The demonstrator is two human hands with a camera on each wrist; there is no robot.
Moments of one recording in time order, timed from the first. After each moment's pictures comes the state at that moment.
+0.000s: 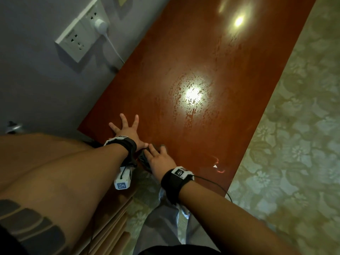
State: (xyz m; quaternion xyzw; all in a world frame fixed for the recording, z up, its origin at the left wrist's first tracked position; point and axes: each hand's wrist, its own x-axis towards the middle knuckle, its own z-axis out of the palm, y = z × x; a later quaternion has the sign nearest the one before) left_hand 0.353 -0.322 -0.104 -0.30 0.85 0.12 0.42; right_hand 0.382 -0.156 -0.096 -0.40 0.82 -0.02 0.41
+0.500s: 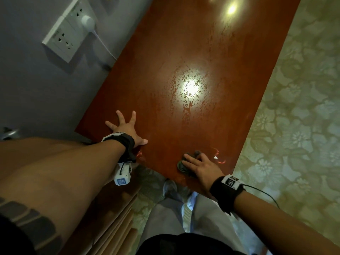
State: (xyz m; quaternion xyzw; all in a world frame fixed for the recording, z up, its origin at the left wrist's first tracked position) left_hand 0.352 -0.322 -0.095 -0.29 0.85 0.12 0.43; right_hand 0.390 -0.010 -0.114 -0.38 0.86 -0.04 0.34
